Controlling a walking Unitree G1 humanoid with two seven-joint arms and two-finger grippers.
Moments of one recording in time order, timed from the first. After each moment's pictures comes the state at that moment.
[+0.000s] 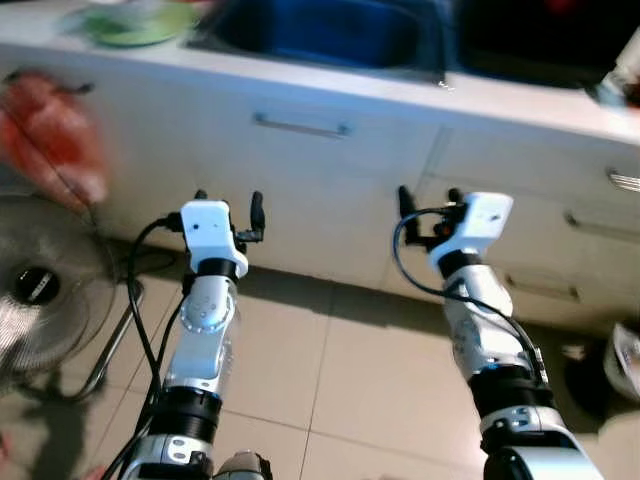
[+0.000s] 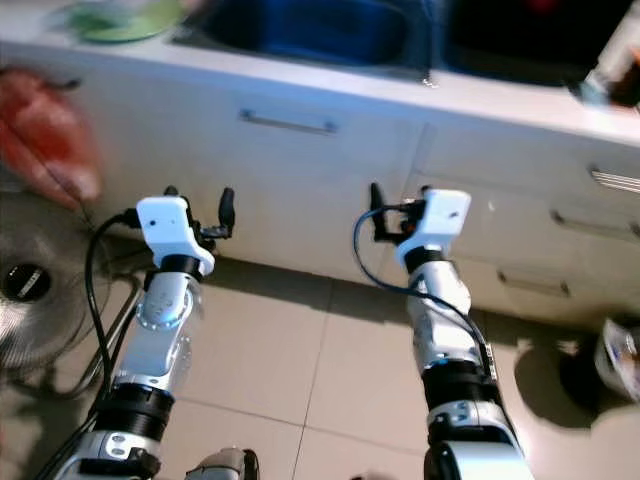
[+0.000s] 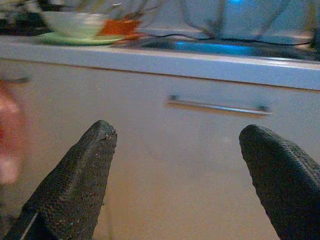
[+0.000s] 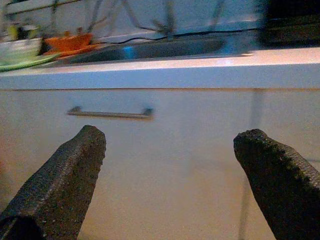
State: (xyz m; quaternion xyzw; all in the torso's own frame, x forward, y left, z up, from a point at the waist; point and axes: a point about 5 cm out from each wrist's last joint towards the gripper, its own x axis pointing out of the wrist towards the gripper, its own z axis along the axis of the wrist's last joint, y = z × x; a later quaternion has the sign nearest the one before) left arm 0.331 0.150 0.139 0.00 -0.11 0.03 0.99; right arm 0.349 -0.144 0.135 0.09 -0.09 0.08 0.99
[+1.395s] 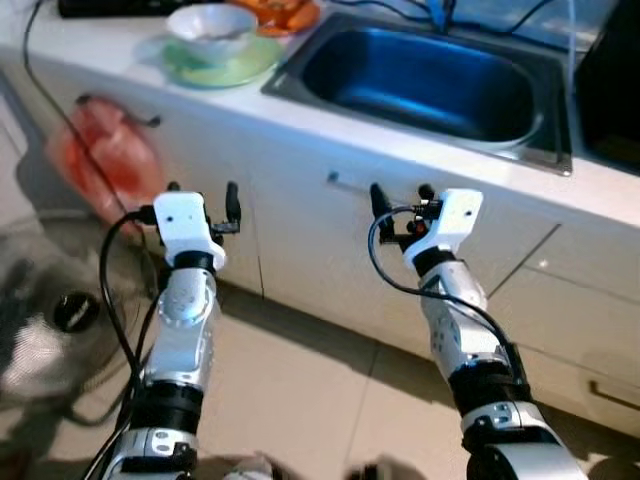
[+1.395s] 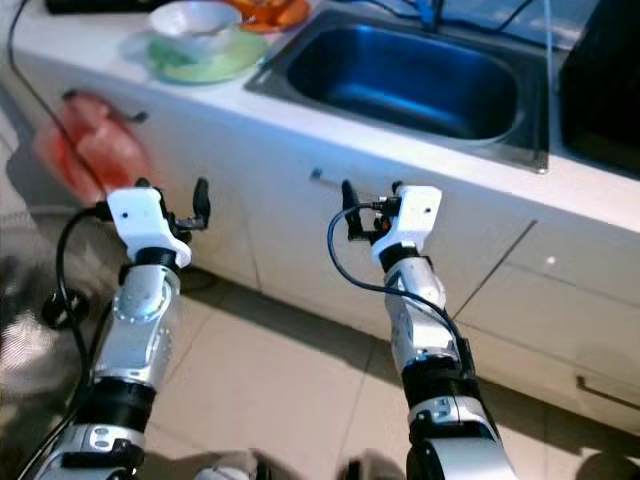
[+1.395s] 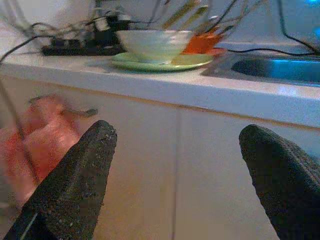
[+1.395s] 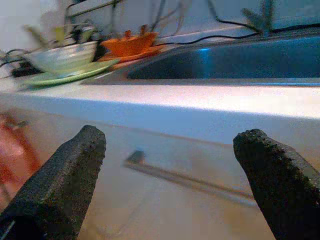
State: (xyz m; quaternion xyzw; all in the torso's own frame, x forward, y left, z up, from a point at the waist) left arm 0.334 0.165 0.146 0.01 -0.12 0.05 0.99; right arm 0.351 -0.121 0.138 0.11 -0.09 0.11 0.98
